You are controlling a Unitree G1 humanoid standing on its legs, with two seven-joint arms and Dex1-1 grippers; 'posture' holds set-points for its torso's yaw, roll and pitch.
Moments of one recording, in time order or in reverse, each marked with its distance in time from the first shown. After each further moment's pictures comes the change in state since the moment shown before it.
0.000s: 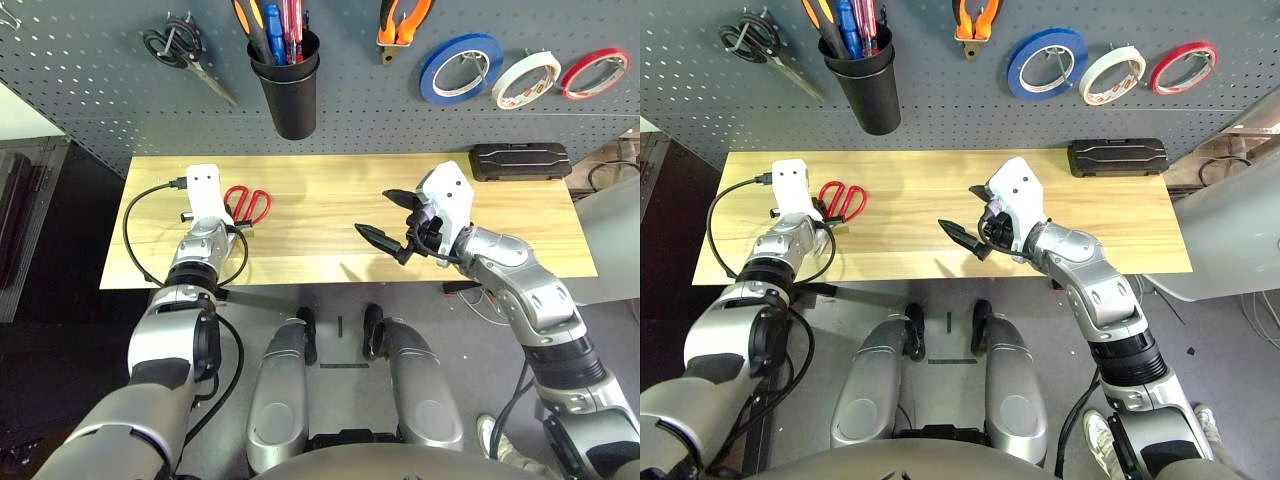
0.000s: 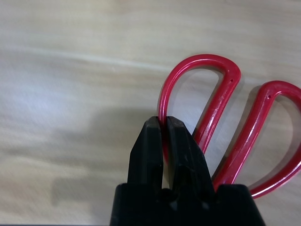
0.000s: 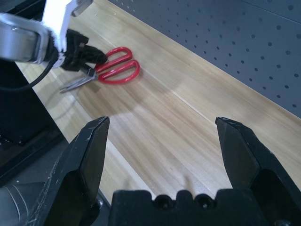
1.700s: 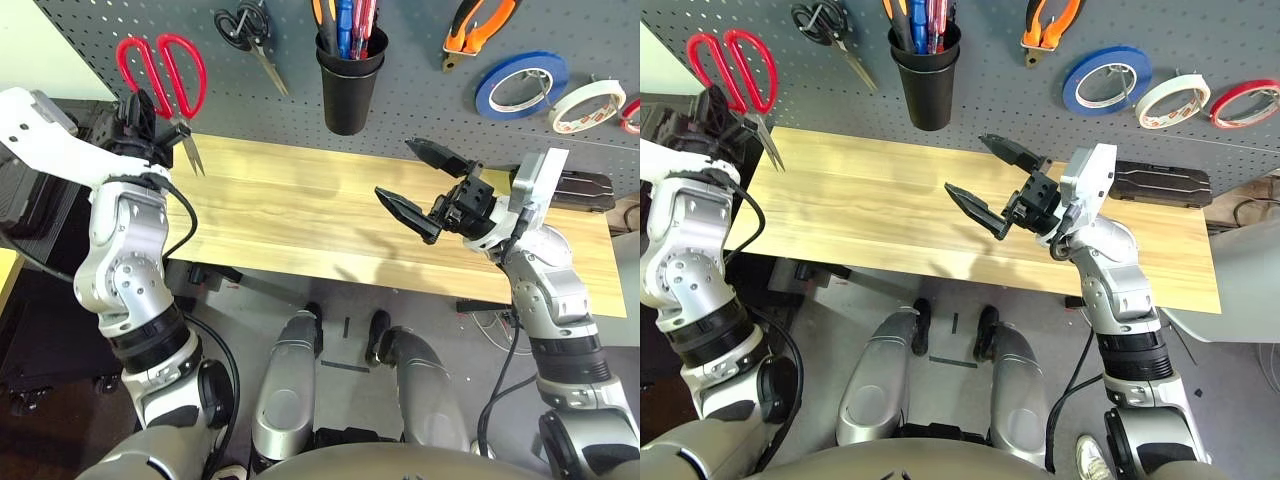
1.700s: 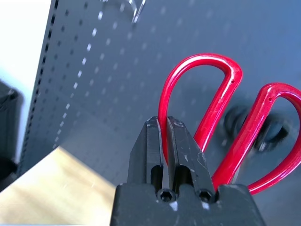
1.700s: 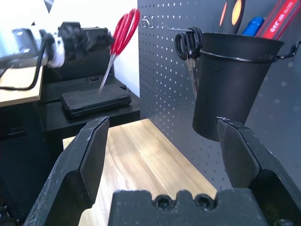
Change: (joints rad) left arm 0.010 -0.030 0.264 -1.038 -0.481 0.176 0.154; right arm 0.039 0.051 -0.162 0.032 0.217 -0.509 0.203
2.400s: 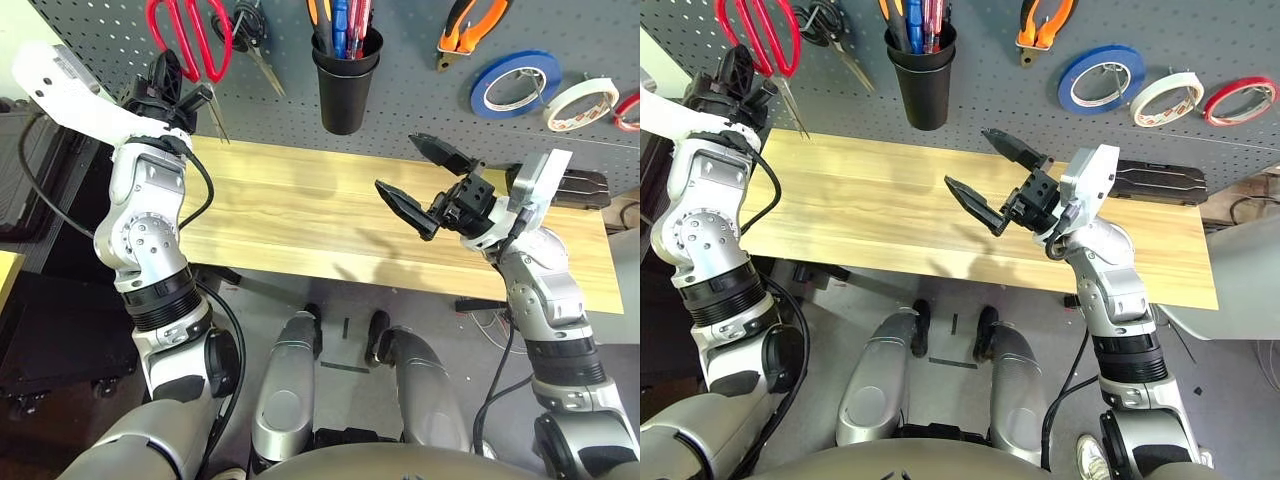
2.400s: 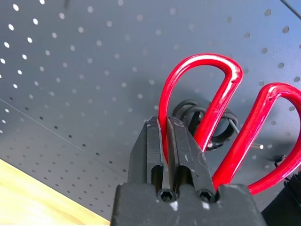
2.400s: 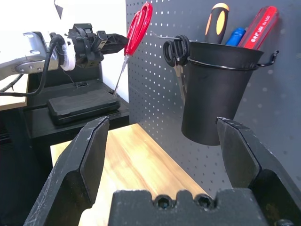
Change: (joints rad) left arm -0.074 -0.028 -0.064 0.151 -0.033 -0.065 -0.075; right arm -0.010 0.010 0.004 -0.002 -0.015 -0.016 -0.050
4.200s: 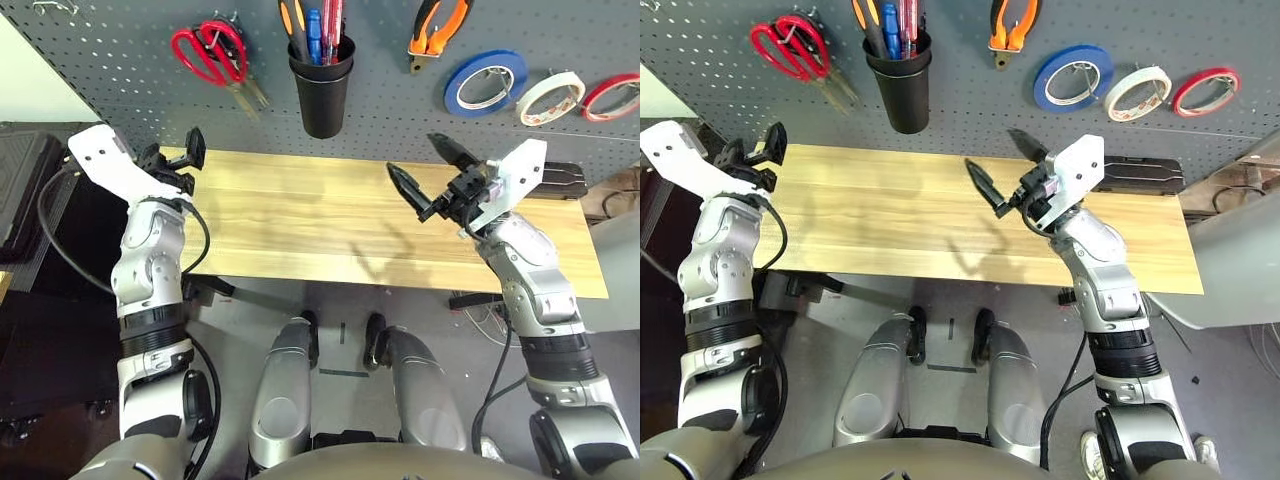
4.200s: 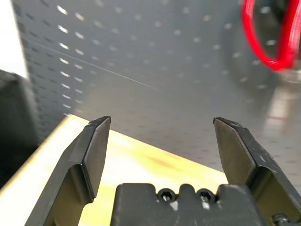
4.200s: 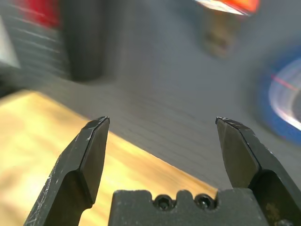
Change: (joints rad) left arm 0.274 0.147 -0.053 0.251 0.254 -0.290 -0.163; right arm 0.015 0.038 -0.078 0.137 -0.225 0.093 -0.457
